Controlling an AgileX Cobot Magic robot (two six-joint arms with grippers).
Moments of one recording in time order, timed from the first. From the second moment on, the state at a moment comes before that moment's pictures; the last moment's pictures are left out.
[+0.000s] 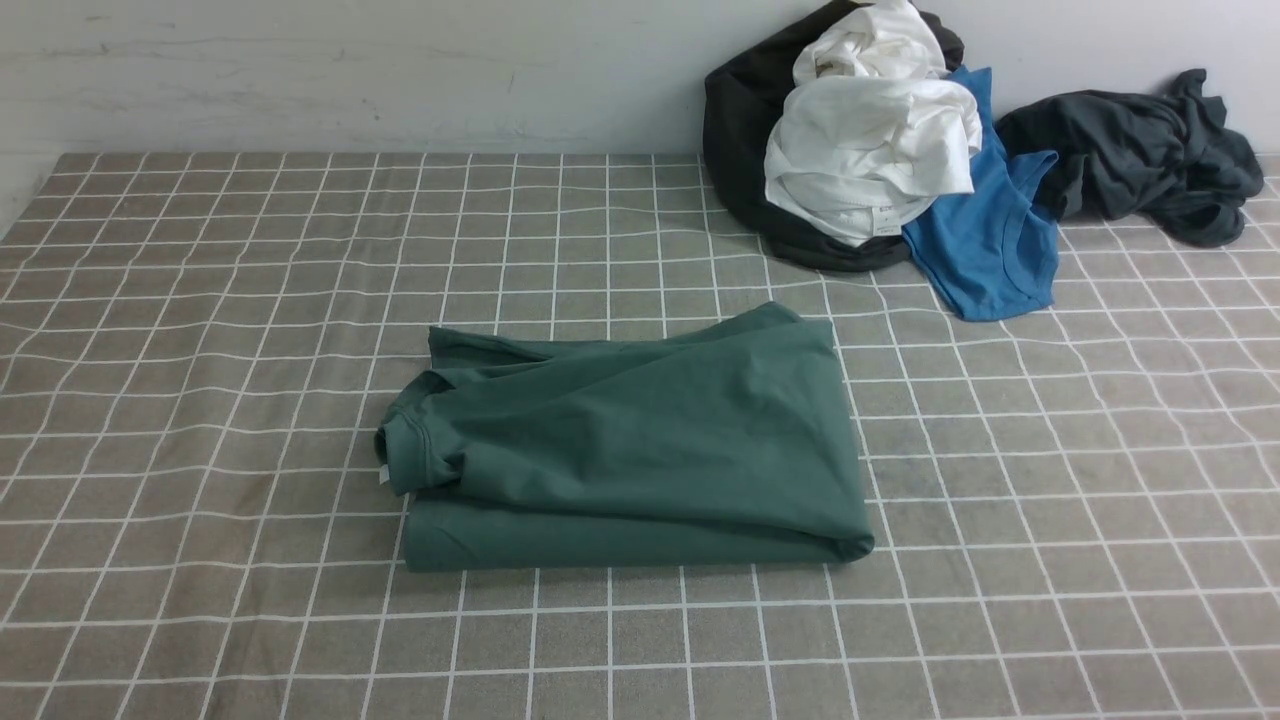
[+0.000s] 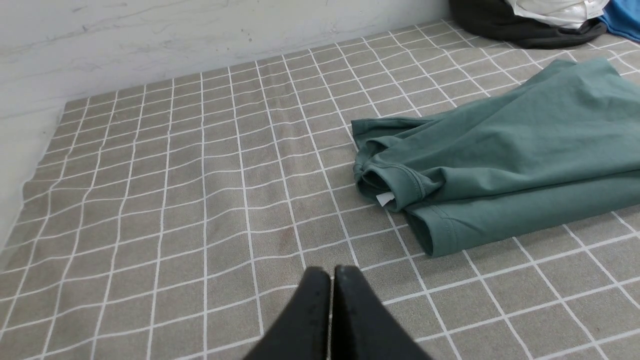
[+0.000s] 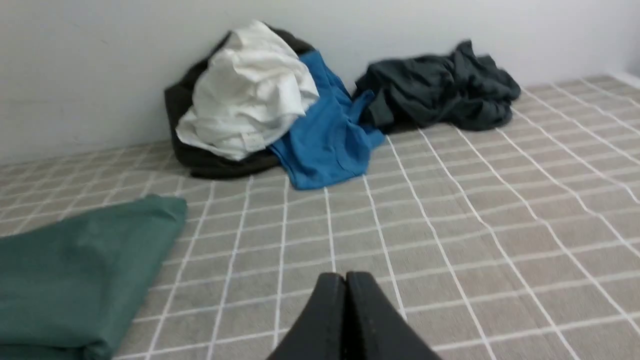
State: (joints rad) right arm -0.04 -0.01 0.01 -0.03 0.29 0.18; left arm -0.14 0.04 -0.40 -0.04 0.74 0.12
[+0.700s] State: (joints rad) right arm -0.04 -0.01 0.03 -0.04 0.35 0.18; left arm -0.14 0.04 -0.40 -0.04 0.74 0.12
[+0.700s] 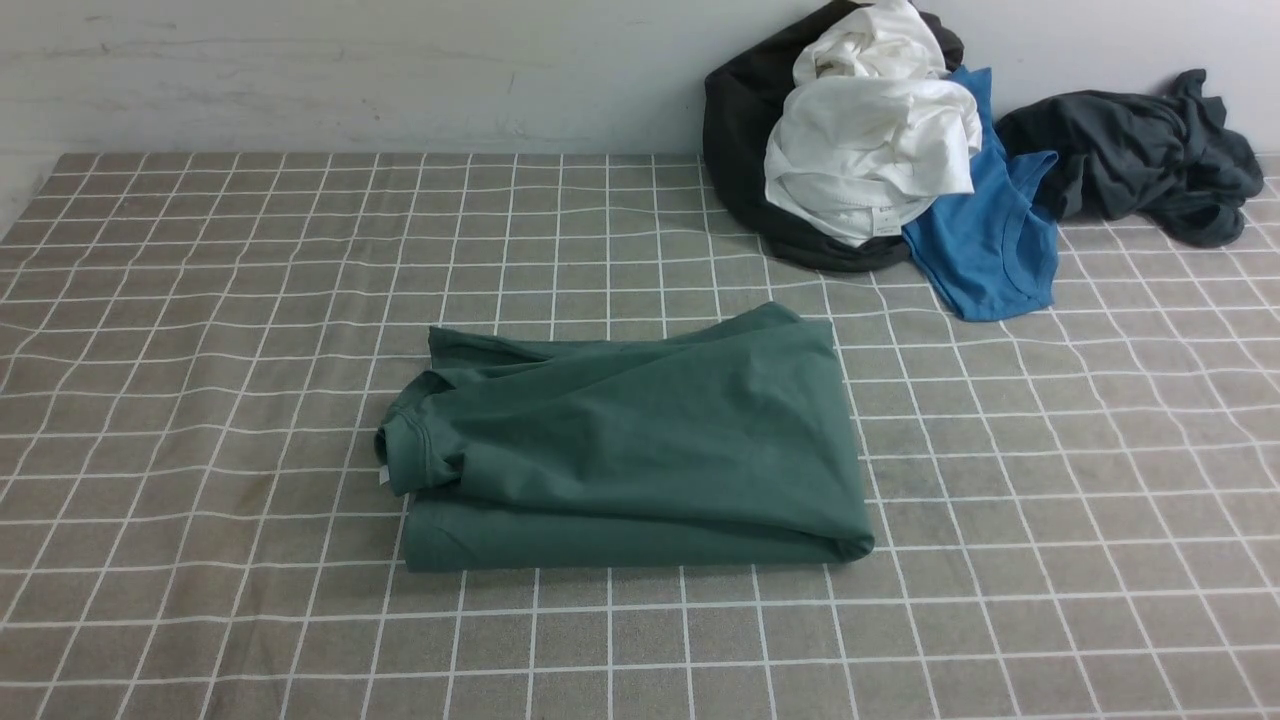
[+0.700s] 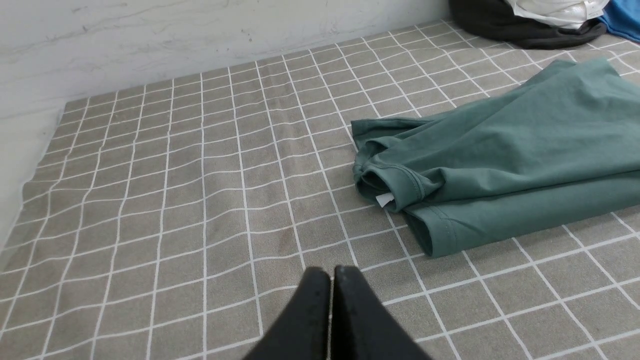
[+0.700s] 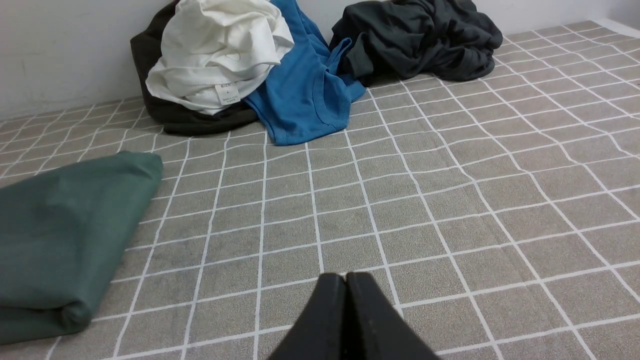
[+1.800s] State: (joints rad) right arm -0.04 -0.01 0.03 -0.04 0.35 0.18; left arm 0.04 -0.01 -0.02 -0.06 0.36 0.12
